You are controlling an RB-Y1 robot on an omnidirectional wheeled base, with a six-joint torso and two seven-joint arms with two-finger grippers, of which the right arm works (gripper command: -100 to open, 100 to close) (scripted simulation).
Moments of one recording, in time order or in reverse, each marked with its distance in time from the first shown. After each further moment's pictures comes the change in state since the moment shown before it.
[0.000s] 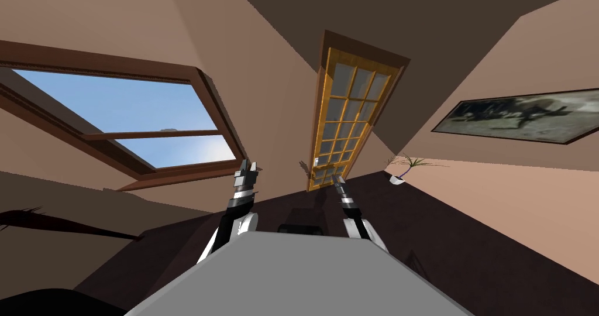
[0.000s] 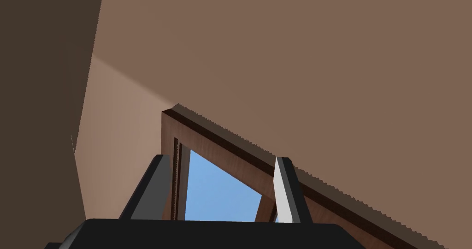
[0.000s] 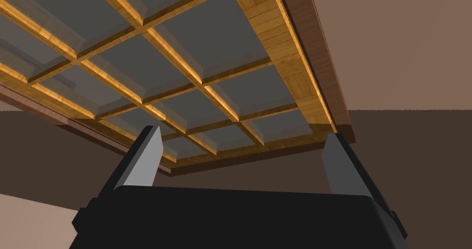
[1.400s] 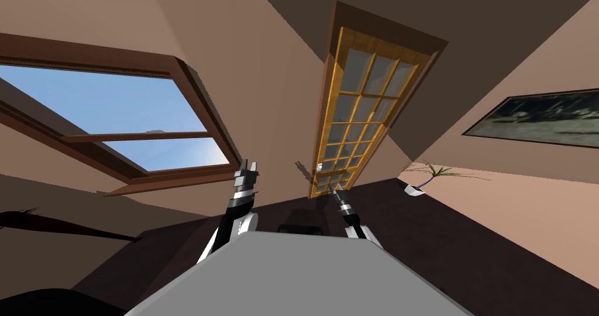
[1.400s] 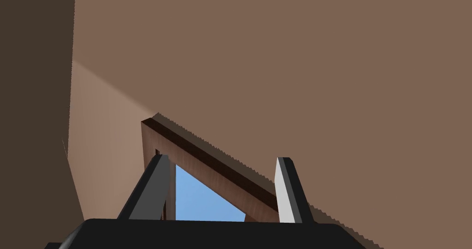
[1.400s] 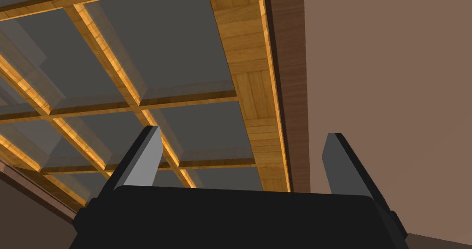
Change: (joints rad) arm -0.079 -0.027 -0.023 0.328 0.108 -0.085 0.245
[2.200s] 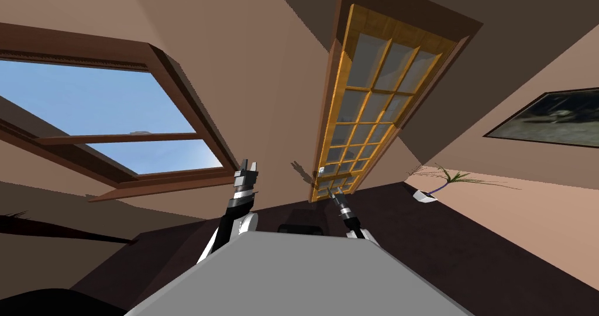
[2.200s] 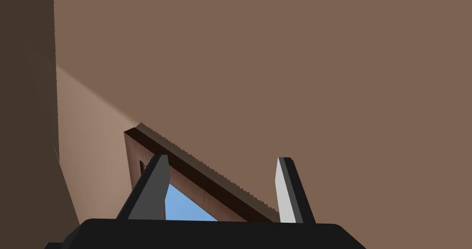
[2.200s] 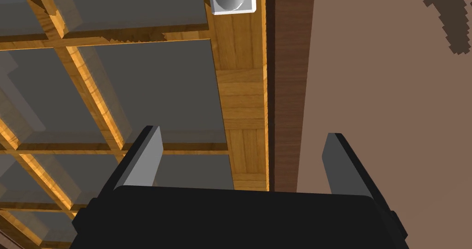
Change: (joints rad) arm -0.041 -0.012 -0.012 0.161 0.049 -0.043 0.114
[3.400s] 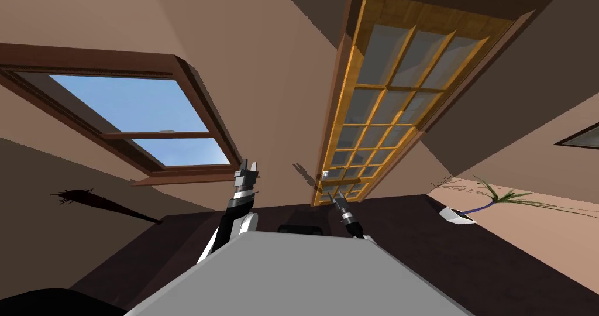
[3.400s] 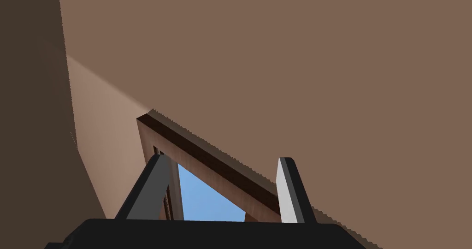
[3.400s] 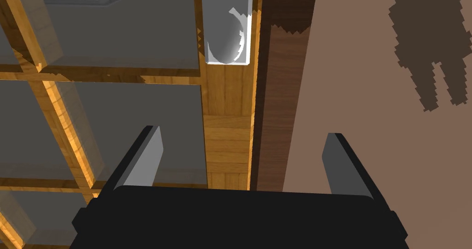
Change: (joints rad) arm -0.025 -0.023 0.007 0.149 -0.026 -0.018 0.134
